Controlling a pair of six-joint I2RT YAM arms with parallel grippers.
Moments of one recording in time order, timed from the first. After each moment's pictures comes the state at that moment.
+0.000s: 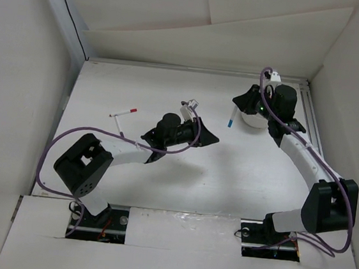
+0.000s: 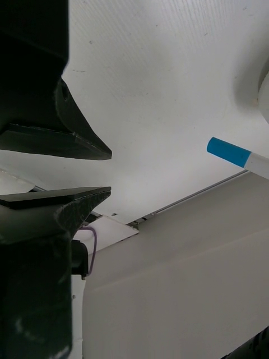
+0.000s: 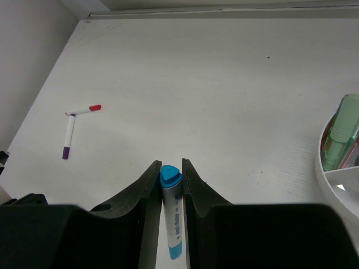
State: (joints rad) left arm -0.77 1.60 0.80 0.63 0.35 -0.91; right arm 0.18 1.41 1.06 0.08 -0.41 0.35
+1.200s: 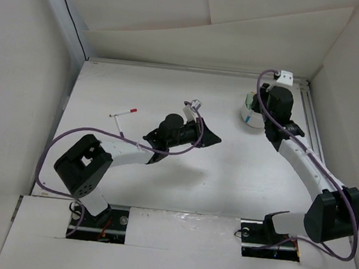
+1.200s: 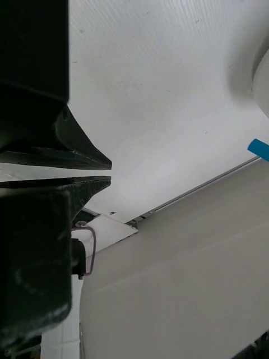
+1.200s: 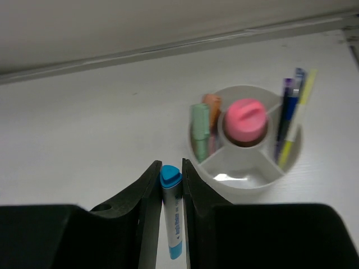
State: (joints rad) left arm -0.80 1.62 0.84 0.63 0.33 -0.90; right arm 0.29 1.33 1.06 0.01 0.23 0.25
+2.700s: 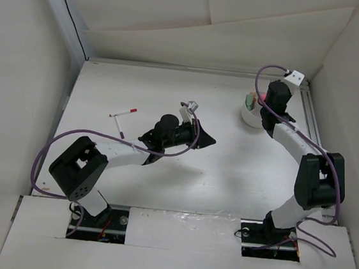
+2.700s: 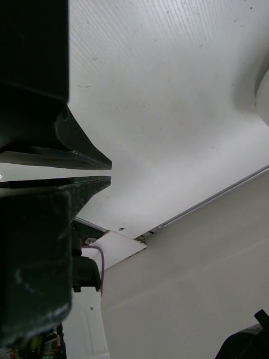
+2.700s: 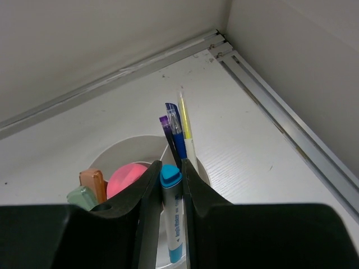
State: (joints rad) left arm -0.78 1.55 0.78 0.60 0.35 -0.80; right arm 0.16 1.61 1.11 0.26 0.66 0.20
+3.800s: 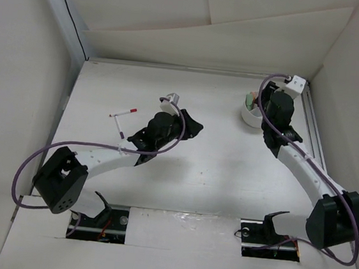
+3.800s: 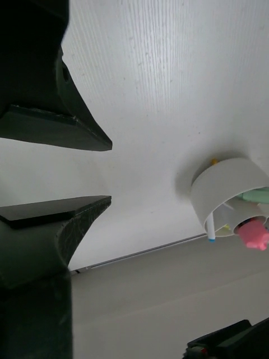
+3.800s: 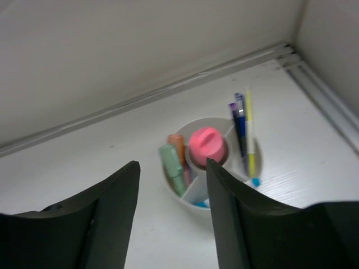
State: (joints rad) left arm -0.76 1.40 0.78 0.38 -0.05 -0.85; right arm 0.27 1.31 0.98 0.21 0.56 0.28
